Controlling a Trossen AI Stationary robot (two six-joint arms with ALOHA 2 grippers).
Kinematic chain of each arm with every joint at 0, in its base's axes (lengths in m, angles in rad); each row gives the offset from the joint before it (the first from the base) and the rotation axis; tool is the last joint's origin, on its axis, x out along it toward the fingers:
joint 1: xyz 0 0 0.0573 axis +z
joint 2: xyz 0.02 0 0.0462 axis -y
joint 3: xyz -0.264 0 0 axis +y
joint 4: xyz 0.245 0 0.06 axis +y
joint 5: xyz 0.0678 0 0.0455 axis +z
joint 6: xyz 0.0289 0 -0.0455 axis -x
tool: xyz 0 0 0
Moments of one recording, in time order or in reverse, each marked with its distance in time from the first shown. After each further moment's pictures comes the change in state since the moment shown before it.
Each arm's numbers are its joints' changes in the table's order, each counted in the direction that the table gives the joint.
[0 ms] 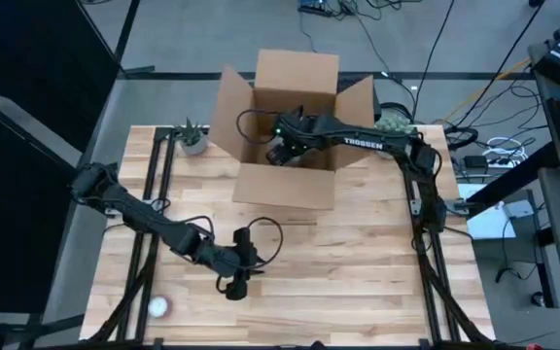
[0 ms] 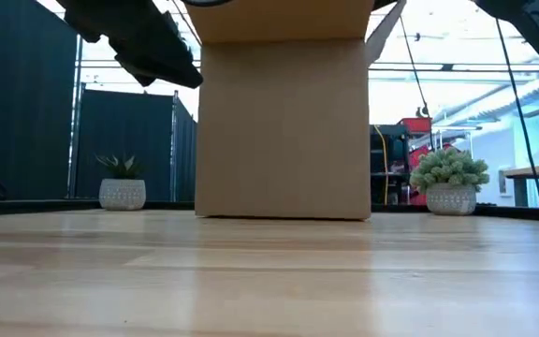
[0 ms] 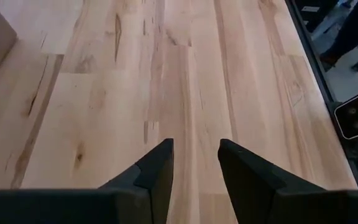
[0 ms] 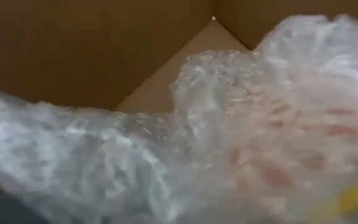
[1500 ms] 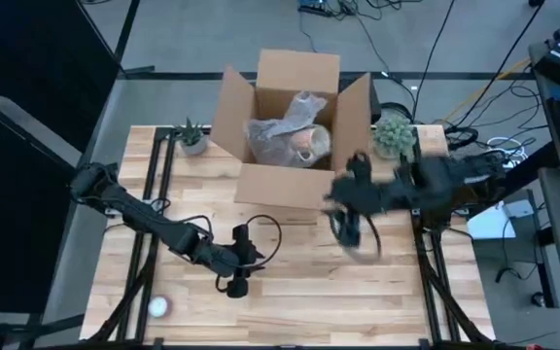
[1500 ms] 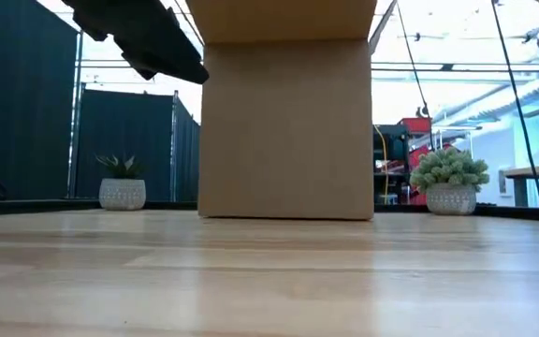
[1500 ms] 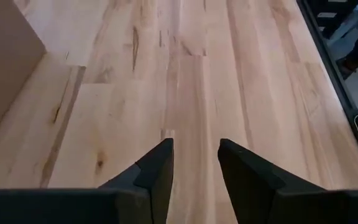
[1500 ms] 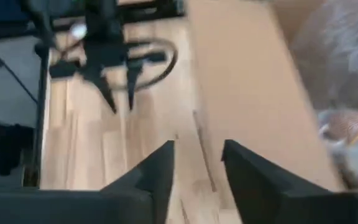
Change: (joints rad) left arm -0.008 0.012 0.000 0.003 0.071 -0.025; right arm 0.777 0.496 -0.100 0.428 -0.296 -0.007
